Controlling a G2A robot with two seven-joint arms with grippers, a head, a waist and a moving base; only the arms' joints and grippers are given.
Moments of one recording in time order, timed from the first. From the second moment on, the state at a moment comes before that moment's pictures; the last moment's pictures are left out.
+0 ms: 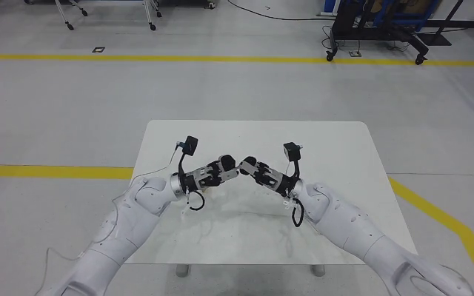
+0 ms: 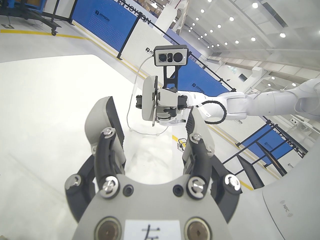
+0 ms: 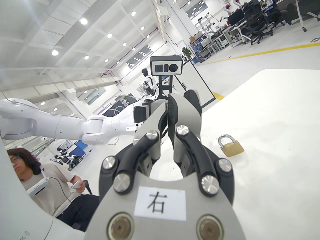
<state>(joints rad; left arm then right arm) 0.97 -1.14 -0.86 -1.12 0.03 -1.01 -0.47 -0.95 -1.14 0.59 -1.08 -0.13 -1.01 -0.10</state>
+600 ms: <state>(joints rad) 0.95 -1.15 -0.85 -1.09 0.02 -1.01 -0.50 -0.95 -1.14 0.62 -1.07 -0.06 -1.01 -0.02</state>
